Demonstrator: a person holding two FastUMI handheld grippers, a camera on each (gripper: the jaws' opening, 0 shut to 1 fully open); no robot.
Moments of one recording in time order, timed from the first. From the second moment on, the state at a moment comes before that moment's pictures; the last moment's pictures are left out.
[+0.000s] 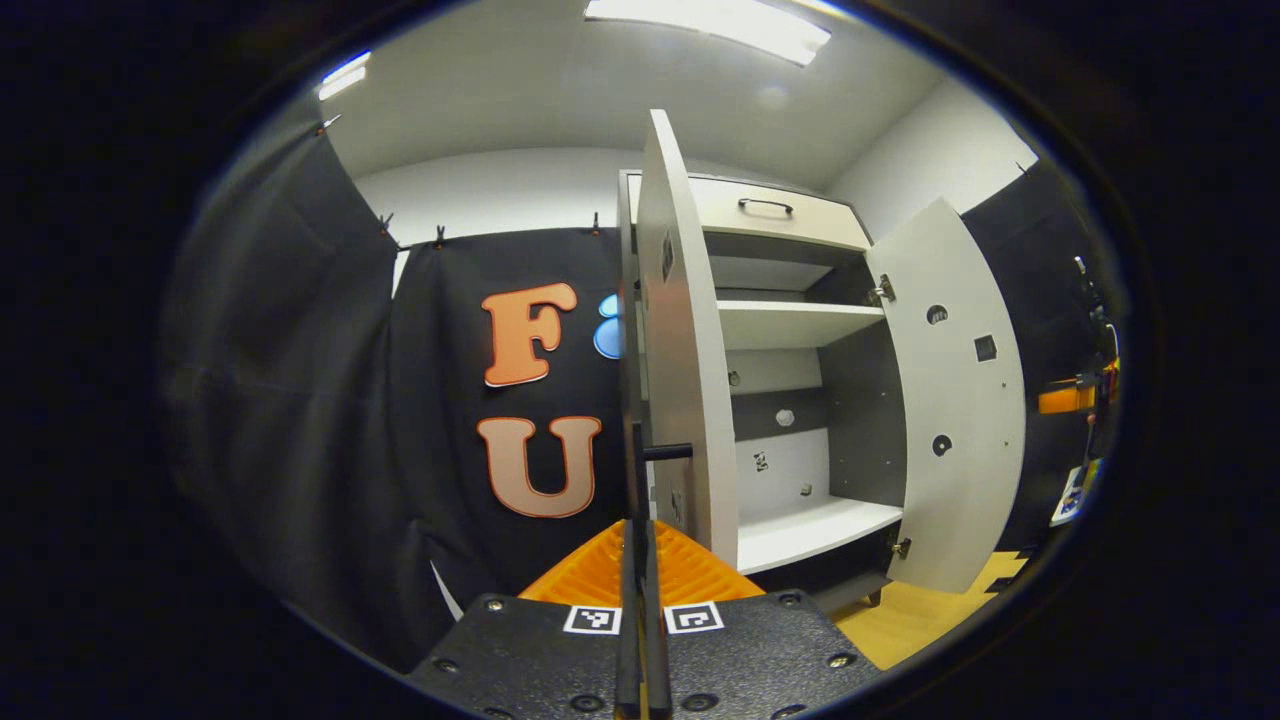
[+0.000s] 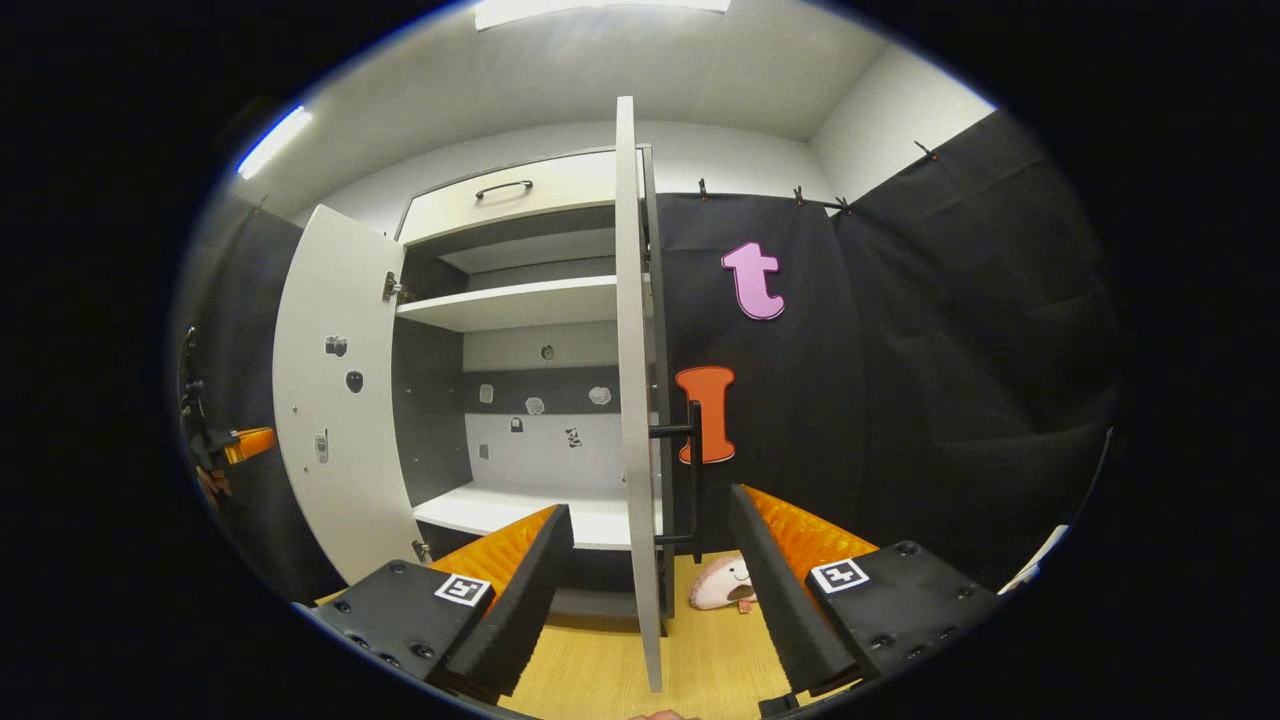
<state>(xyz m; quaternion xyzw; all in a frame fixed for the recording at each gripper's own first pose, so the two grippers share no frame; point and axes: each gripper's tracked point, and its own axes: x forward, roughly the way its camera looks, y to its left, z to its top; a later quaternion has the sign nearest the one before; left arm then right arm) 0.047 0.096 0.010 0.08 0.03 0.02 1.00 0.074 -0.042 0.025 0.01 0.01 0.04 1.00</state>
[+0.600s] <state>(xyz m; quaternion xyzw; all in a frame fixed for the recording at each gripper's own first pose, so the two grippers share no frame) 0.023 -0.013 0.018 -0.02 0.01 0.06 1.00 0.054 -0.049 0.041 -0.01 0.00 0.07 1.00</state>
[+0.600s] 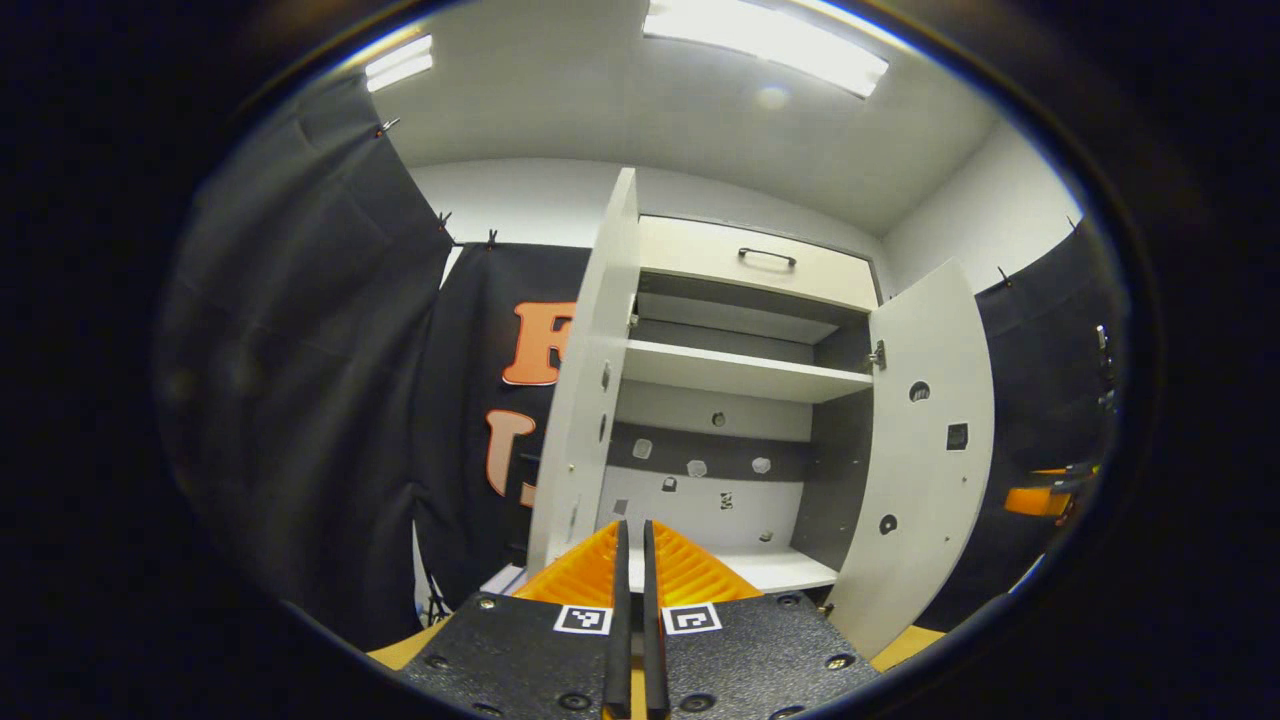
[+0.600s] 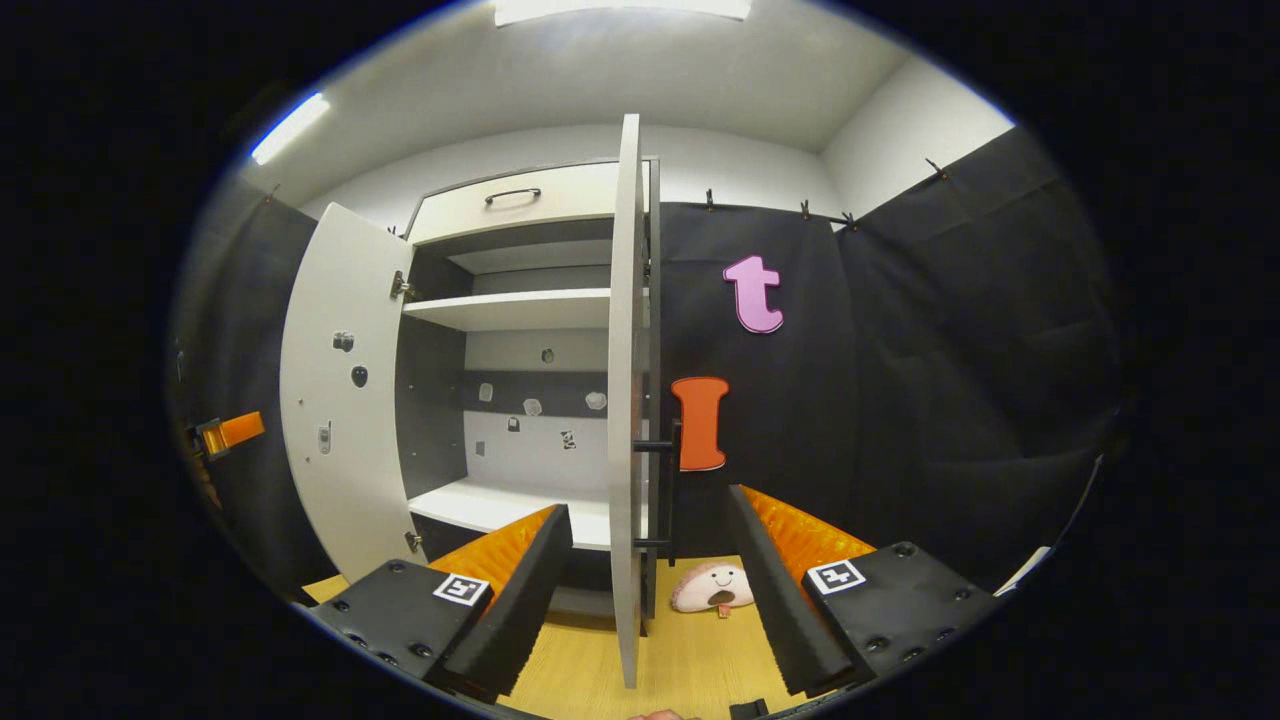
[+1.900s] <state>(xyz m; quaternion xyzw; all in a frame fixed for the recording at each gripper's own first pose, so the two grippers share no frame) 0.047 -0.095 -0.009 0.02 0.02 0.03 1.00 0.032 -0.046 0.029 -0.01 0.01 0.09 1.00</state>
